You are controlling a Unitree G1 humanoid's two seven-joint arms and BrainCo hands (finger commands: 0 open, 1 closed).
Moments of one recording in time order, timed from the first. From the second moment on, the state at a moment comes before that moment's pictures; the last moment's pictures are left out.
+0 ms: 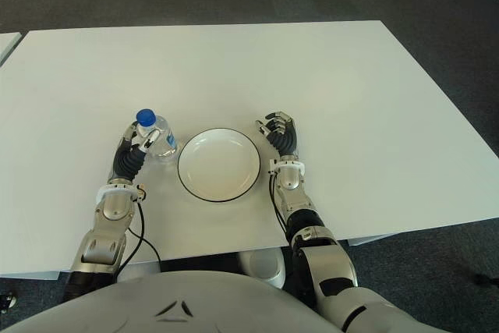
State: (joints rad) left arm 0.21 0.06 -0.04 -0.07 0.37 0.16 0.23; right arm -0.33 -0.08 0.01 0.93 -0.17 -0.59 -0.30
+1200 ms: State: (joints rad) left arm -0.10 -0.03 -0.06 0.35 0.47 0.04 0.65; right arm -0.30 -0.07 0.02 0.89 -0.17 -0.58 -0.31
